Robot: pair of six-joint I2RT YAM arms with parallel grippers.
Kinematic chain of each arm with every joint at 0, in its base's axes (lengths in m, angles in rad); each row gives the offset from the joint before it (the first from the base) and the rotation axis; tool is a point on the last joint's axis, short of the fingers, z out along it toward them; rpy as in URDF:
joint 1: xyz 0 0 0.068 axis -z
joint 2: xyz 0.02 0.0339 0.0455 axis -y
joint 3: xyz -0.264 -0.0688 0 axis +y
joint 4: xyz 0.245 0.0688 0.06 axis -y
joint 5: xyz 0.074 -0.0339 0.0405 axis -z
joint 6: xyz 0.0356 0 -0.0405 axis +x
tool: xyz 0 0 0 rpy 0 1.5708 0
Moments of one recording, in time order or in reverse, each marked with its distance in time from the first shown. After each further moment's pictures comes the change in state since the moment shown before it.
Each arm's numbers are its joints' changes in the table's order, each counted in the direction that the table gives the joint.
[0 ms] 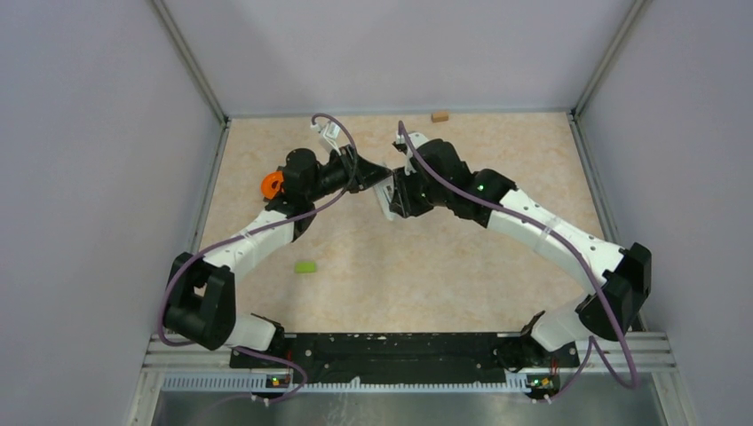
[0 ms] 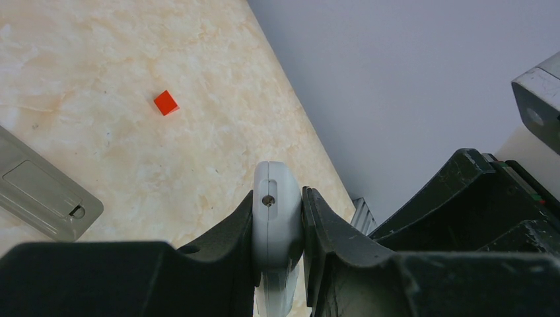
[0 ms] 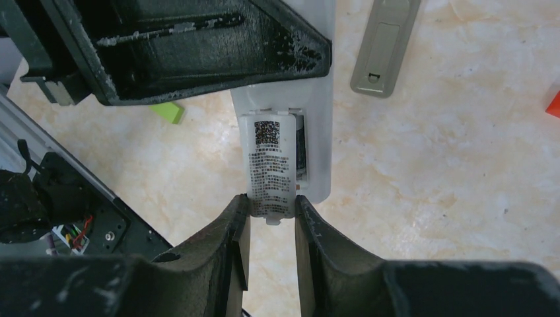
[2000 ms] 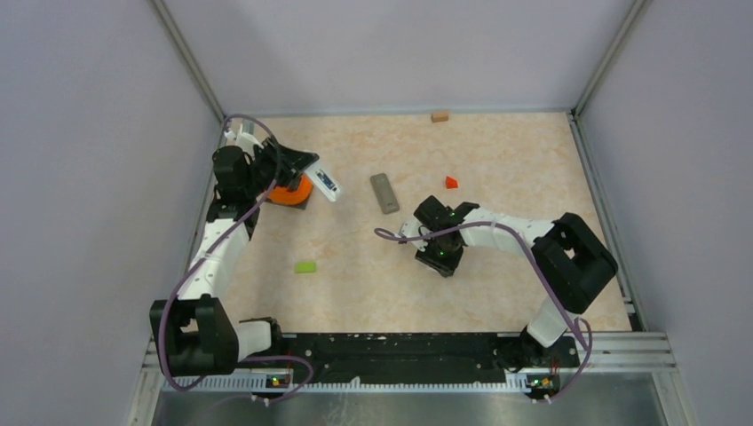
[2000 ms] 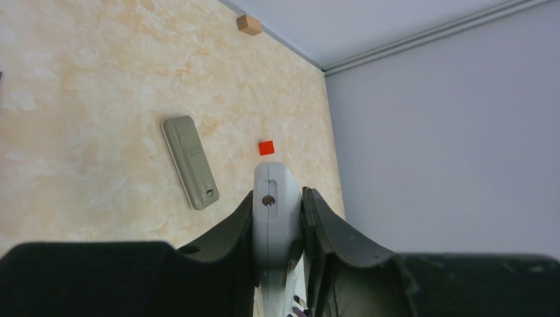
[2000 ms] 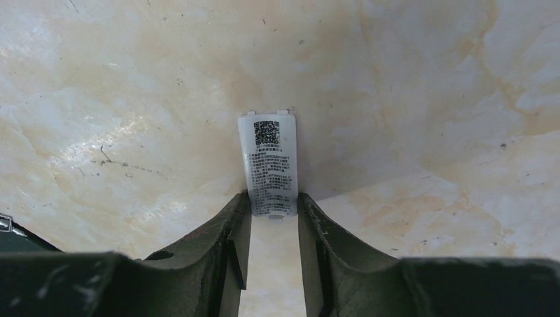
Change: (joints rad) left arm -0.454 0.183 0.004 -0.315 0.045 -0.077; right arm 0.086 -0.224 0.409 -0.098 -0.063 -0.727
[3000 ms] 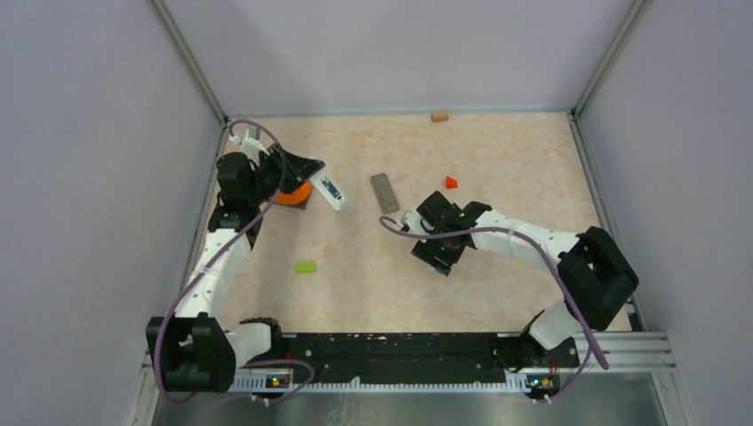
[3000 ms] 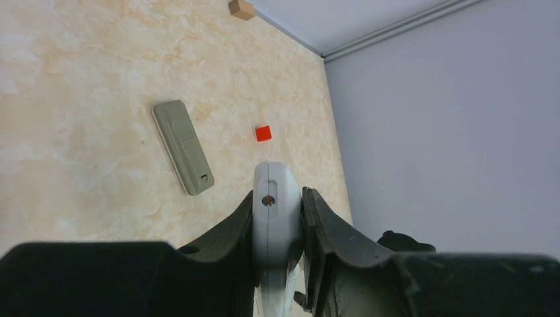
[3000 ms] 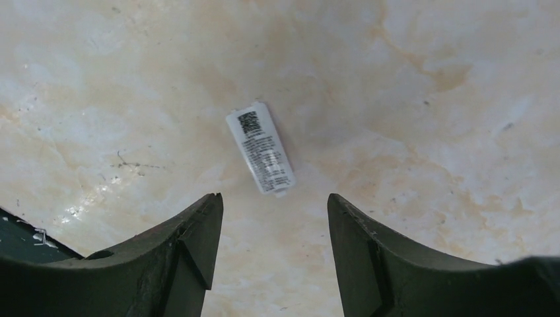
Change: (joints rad) left arm 0.056 0.090 0.039 -0.047 -0.031 0.033; right arm -0.016 0.149 -0.003 0.009 0.108 0.146
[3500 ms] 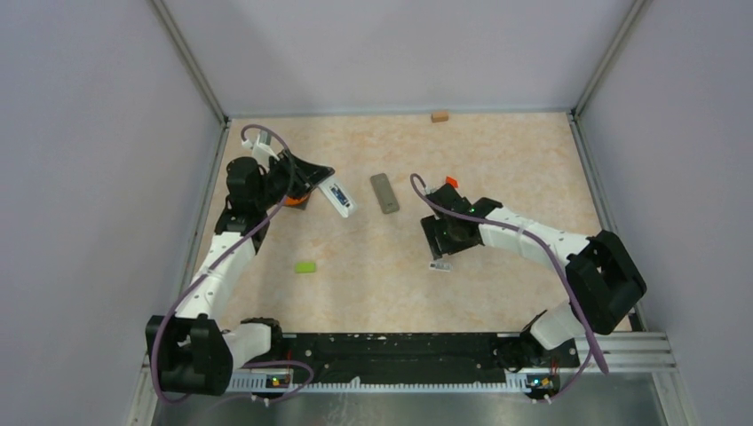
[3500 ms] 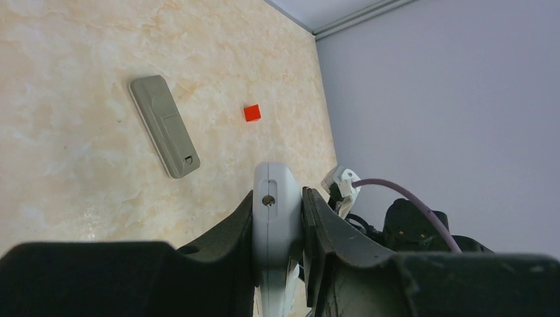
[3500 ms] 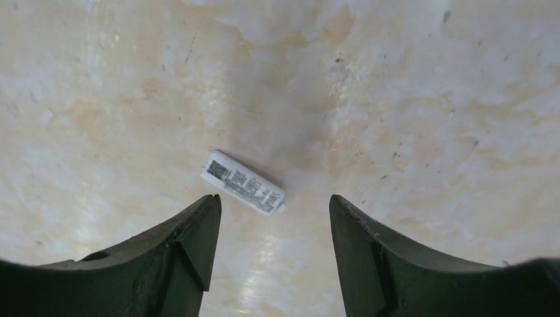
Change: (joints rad) left arm 0.056 -0.001 0.045 0.046 0.007 -0.044; right arm 0.056 0.018 0.020 0.056 0.130 0.665
